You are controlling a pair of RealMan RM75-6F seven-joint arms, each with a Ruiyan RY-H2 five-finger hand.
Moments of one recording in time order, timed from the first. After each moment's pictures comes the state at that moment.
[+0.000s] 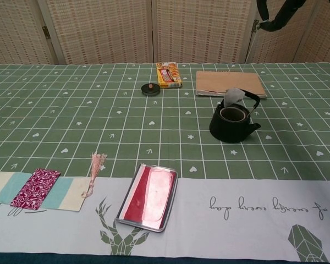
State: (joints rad) left arm -0.18 -1.02 -0.01 -1.55 1.50 1.33 -0.18; right arm 0.89 -1.28 0.35 -1.84 -0.65 1.25 -0.90
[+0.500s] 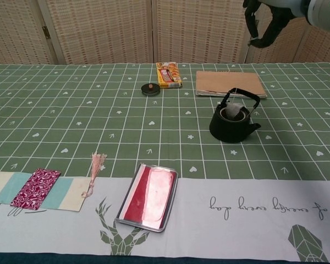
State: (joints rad) left arm -0.18 -1.02 0.00 -1.56 1.52 1.35 -0.20; right arm 0.94 -1.35 0.30 -1.76 -0.62 1.24 -0.92
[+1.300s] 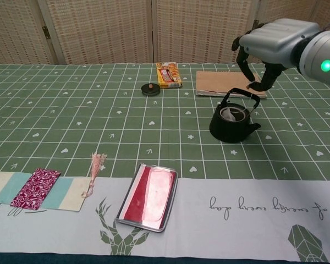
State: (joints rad) left arm -0.17 -1.01 0.00 -1.56 1.52 1.37 -0.22; right arm 0.92 -1.41 0.09 -1.77 -0.75 1.26 -1.01
